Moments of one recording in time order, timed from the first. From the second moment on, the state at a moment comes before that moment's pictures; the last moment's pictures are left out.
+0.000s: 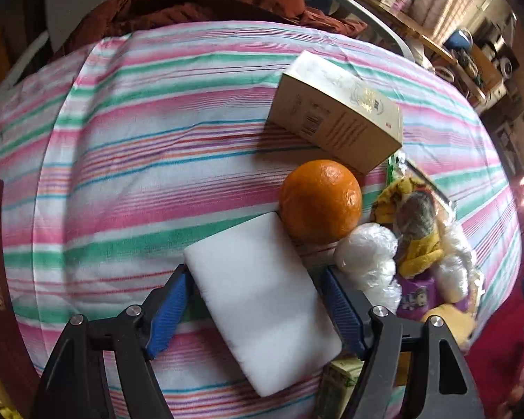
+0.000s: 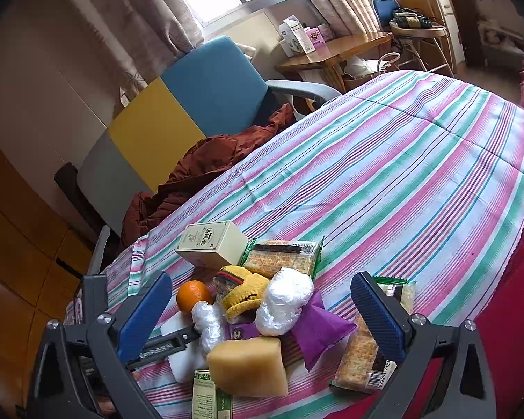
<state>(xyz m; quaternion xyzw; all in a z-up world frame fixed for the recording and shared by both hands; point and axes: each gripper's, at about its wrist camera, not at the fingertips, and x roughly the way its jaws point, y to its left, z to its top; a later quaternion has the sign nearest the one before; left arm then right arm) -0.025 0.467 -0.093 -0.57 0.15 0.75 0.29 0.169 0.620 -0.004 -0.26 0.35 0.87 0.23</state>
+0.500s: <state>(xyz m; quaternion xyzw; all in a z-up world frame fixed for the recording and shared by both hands) 0.009 0.380 -0.095 -0.49 0.17 0.78 0.35 0.167 0.615 -0.003 -0.28 0.34 0.86 0.25</state>
